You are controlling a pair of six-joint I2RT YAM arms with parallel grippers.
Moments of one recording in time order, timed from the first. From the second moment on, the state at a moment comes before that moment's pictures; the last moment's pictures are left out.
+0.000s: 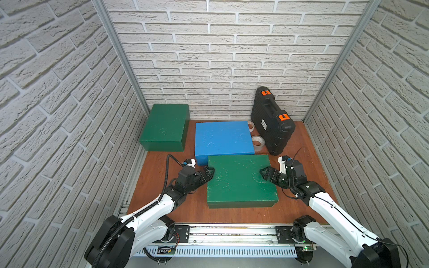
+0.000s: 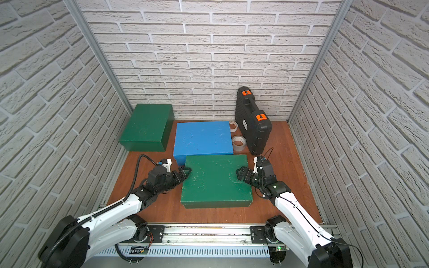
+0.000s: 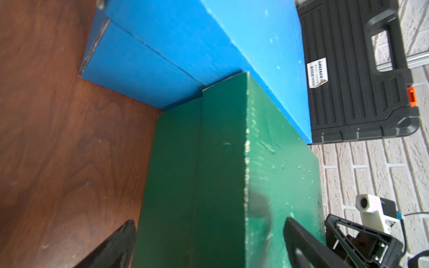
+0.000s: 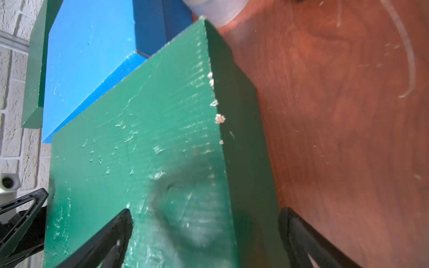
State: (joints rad) left arm -0.56 1.01 0.33 0.13 0.13 -1.02; right arm 0.26 0.92 0.52 -0.40 -0.20 0.70
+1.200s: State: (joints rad) left arm -0.62 1.04 0.46 -0.09 0.05 -1.05; right arm 0.48 0.99 0.61 -0.46 -0.14 0.78
